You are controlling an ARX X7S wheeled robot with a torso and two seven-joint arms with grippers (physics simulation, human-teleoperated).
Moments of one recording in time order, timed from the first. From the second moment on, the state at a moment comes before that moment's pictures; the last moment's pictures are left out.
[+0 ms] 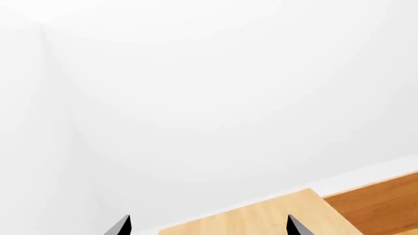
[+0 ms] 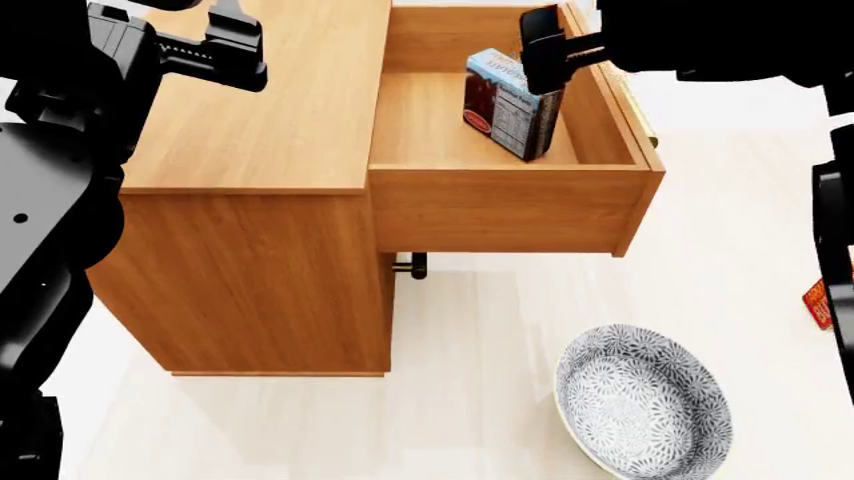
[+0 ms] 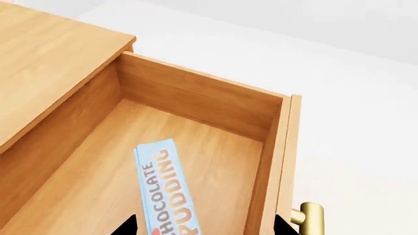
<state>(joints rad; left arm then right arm) -1.09 -0.49 0.26 0.39 -0.40 -0.91 -0.21 1.75 0.32 -0.61 0.61 0.76 1.26 -0.05</state>
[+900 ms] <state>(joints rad) -1.09 -0.49 0.26 0.39 -0.41 -0.90 -0.21 1.77 0.49 -0.46 0.54 0.79 1.32 0.09</state>
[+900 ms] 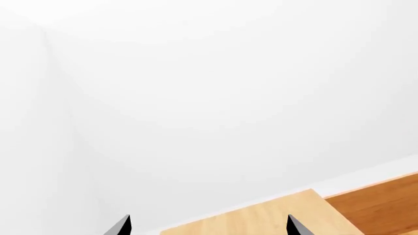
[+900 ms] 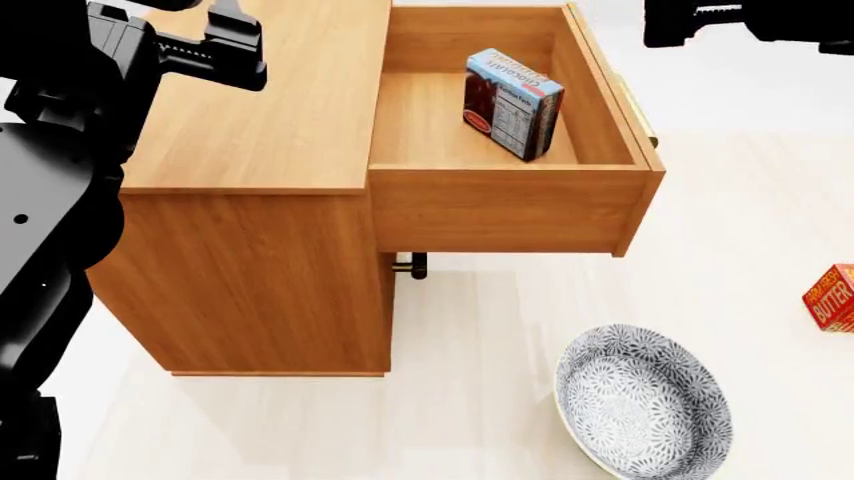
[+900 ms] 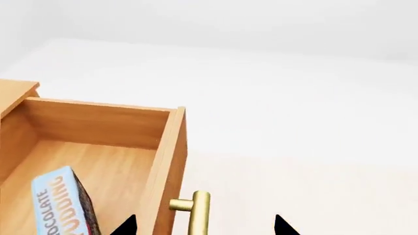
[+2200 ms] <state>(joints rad) -1.09 -0.50 0.27 0.39 -0.41 -0.91 -0.22 1.38 0.59 -0.29 0.38 0.87 1.23 0.23</state>
